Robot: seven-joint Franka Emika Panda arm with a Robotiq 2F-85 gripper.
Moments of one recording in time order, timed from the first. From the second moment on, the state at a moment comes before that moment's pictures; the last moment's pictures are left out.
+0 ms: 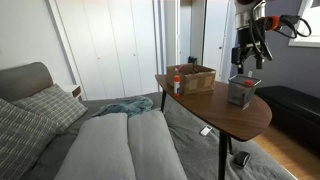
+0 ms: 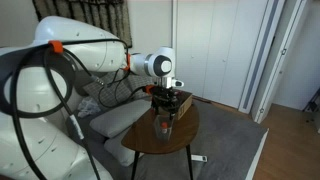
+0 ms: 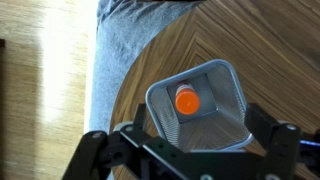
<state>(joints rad) -0.05 -0.33 0.01 -2.25 -0.10 1.75 0.05</state>
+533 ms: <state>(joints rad) -0.04 -0.31 0.01 -2.25 -0.09 1.75 0.05</state>
